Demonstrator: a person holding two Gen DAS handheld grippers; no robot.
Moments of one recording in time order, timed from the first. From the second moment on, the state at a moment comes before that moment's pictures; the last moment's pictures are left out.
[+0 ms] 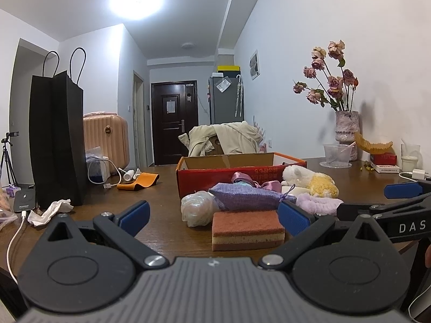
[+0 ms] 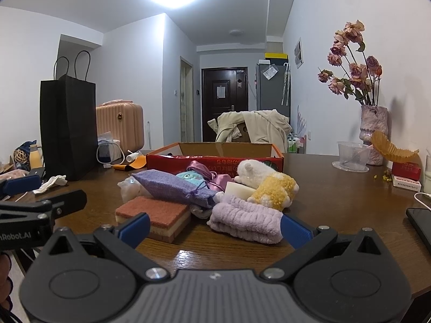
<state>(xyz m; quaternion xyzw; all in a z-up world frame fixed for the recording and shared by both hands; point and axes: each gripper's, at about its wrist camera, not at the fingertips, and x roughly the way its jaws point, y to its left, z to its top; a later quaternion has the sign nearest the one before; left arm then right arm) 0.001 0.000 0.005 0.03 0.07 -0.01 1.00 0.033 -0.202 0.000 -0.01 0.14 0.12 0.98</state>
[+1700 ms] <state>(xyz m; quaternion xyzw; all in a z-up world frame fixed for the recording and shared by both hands) 0.104 0.064 0.004 -0.15 0.23 -0.17 0.95 0.133 -0.173 -0.001 0.11 0.25 0.27 0.92</state>
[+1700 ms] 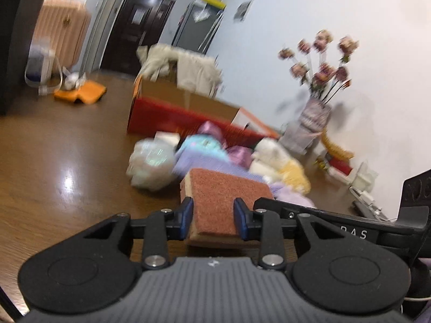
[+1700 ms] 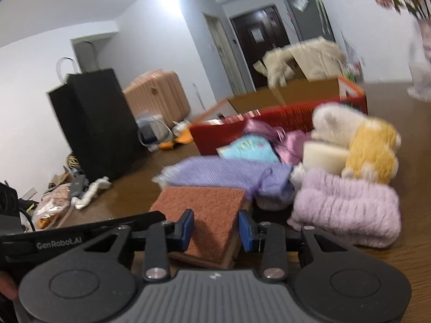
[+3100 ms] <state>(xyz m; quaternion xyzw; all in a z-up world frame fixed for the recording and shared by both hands) 0.473 0.084 0.100 -0.06 0.28 -0.06 0.96 0.546 -0.120 0.082 0.07 0.35 0.22 0.91</state>
